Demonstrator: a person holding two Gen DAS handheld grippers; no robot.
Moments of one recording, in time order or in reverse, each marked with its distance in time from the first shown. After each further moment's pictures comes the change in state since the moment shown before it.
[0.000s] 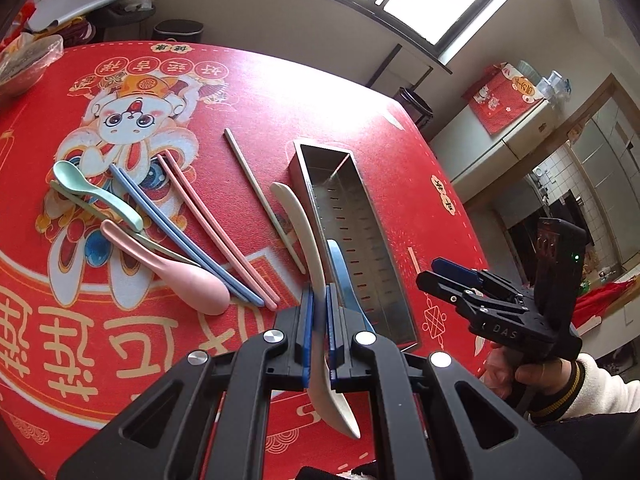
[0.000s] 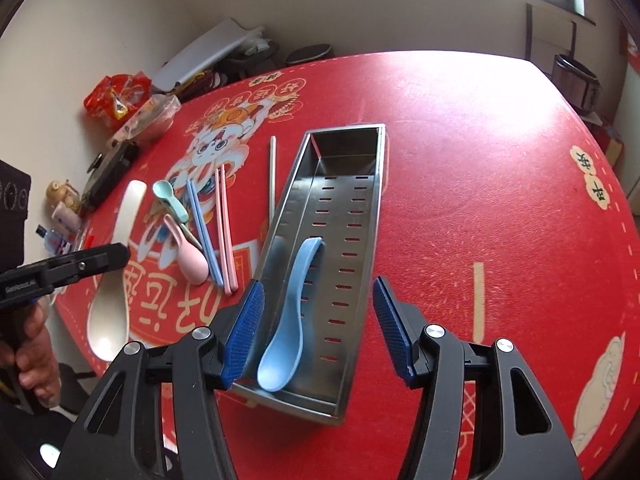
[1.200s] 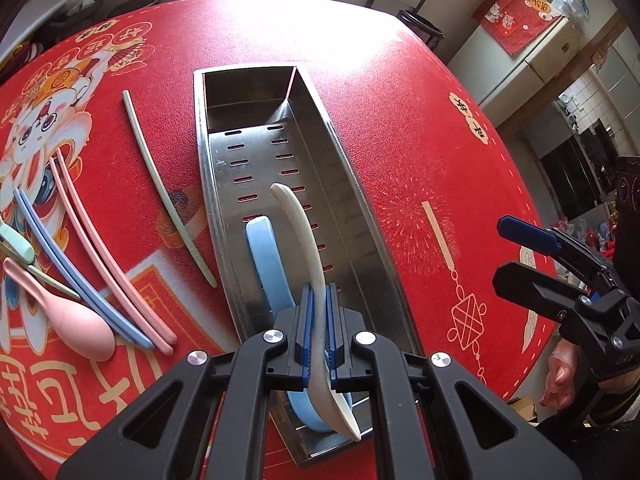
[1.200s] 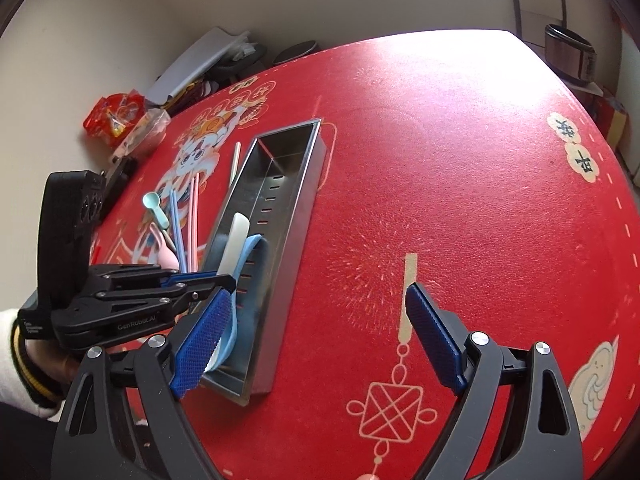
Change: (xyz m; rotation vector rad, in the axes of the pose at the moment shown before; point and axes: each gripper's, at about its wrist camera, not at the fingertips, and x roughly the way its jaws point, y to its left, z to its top) left arm 0.143 -0.068 0.009 0.136 0.219 0.137; right arm -0.001 -0.077 -0.004 0.071 0.022 0.073
